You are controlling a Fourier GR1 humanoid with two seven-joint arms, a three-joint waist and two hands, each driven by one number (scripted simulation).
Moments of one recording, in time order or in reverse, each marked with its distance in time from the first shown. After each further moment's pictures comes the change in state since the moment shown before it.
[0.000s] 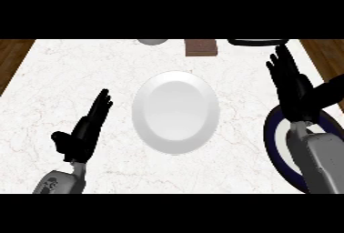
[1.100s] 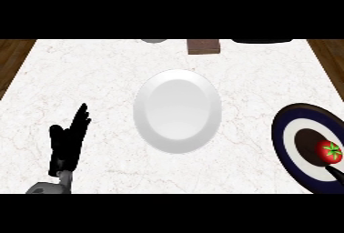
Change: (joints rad) left arm 0.084 0.041 0.055 0.023 -0.059 0.141 0.199; right arm 0.509 -0.251 -0.293 0.199 0.079 0.413 -0.858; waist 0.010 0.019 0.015
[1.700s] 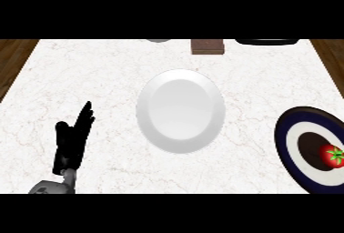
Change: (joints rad) left arm -0.011 -0.014 -0.021 -0.039 -0.037 0.012 0.061; right arm 0.006 -0.234 0.038 0.114 0.360 -0.117 -0.002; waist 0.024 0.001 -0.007
